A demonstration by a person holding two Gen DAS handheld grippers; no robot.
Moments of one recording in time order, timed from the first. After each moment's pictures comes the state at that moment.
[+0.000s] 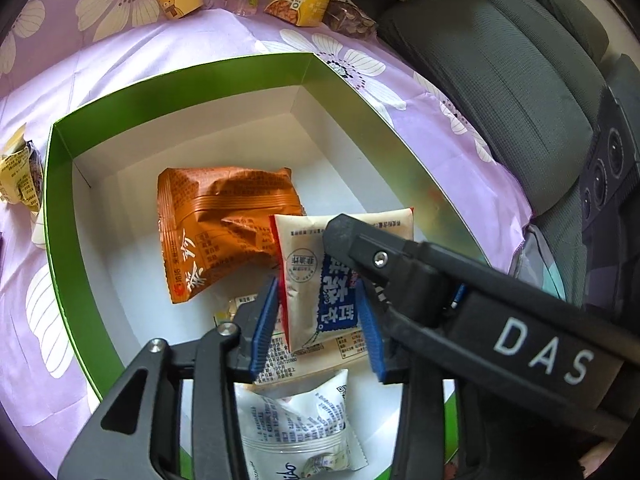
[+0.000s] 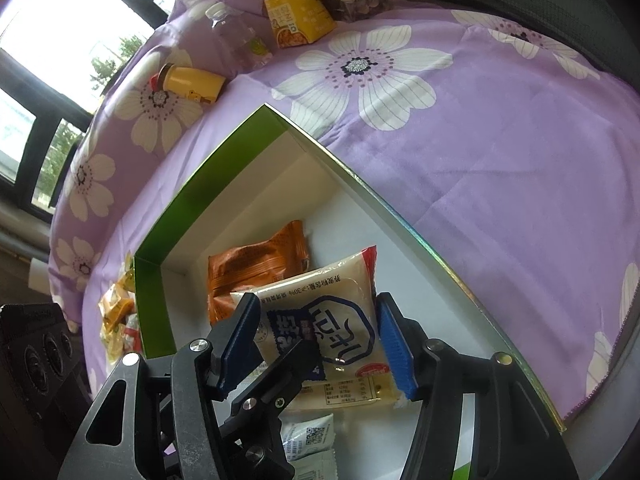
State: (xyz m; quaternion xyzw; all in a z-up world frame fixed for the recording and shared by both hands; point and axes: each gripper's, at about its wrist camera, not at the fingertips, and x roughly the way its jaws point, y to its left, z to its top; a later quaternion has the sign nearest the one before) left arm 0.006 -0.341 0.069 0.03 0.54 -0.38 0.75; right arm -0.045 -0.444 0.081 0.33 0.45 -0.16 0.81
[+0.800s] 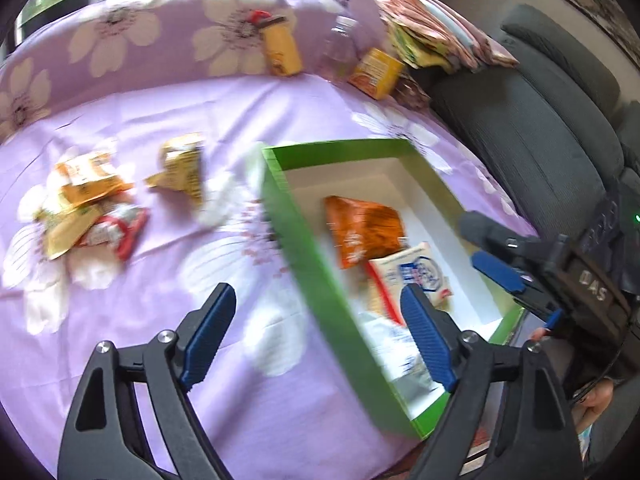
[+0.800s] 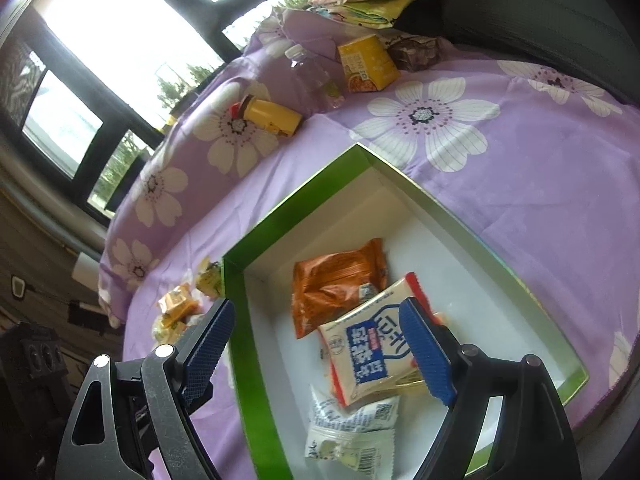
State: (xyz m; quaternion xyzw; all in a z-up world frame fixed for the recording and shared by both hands) left arm -0.005 -0.191 0.123 -0.01 0.47 -0.30 0.83; right arm -0.073 -0.401 0.119 0.32 0.35 -0.08 0.88
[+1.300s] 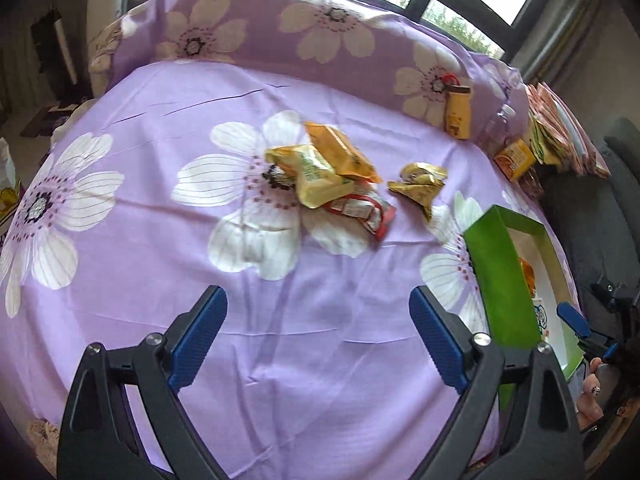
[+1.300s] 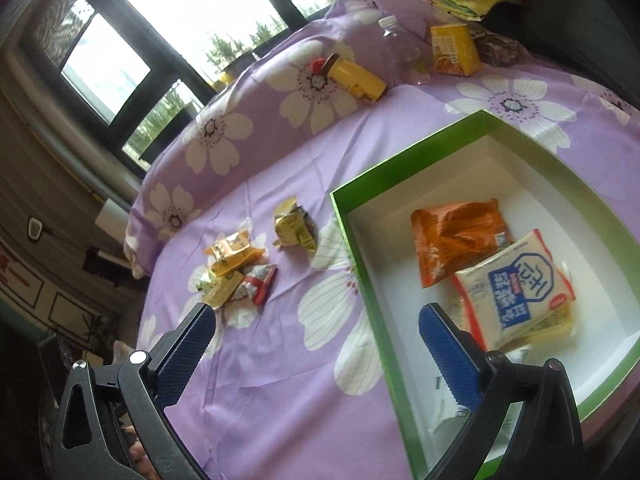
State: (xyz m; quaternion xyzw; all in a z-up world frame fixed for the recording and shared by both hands) left arm 0.000 0.010 0.107 -0.12 0.46 -0.11 0.87; right arm -0.044 -0.291 0.127 0.27 0.38 -0.01 0.88
